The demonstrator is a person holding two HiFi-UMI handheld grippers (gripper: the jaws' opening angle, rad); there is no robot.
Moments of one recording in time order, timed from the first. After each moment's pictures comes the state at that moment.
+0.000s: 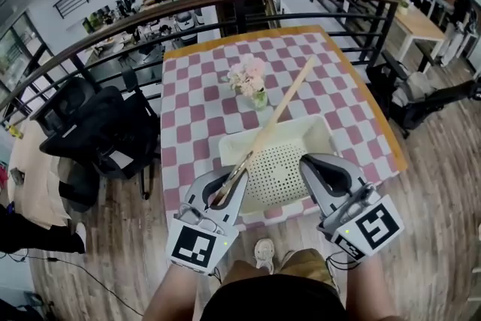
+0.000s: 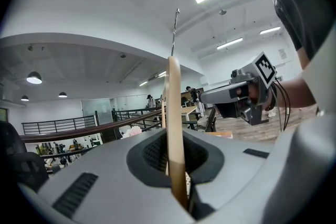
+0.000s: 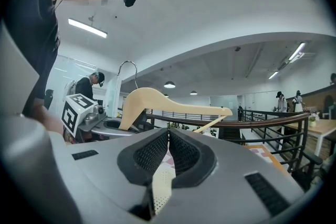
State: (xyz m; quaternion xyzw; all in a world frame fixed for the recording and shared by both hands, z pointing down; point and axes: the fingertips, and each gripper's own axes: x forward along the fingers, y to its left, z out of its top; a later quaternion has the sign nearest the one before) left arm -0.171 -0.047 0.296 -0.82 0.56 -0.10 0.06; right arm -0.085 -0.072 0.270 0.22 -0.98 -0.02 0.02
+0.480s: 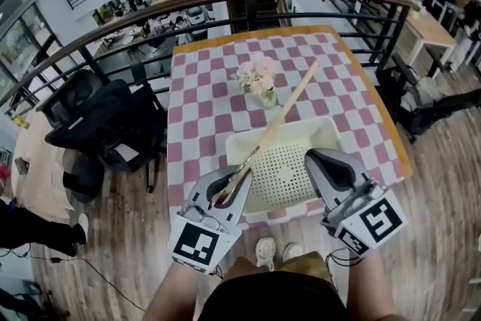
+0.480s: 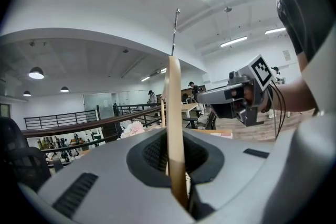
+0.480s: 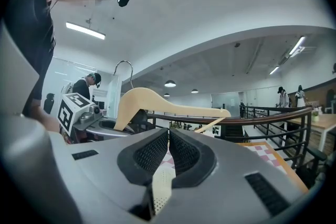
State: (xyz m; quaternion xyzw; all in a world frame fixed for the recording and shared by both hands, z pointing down) left arm -0.175 -0.052 0.300 -0.82 0.56 -0.12 0.04; right arm -0.090 -0.090 0.274 0.21 -0.98 -0.01 0.02
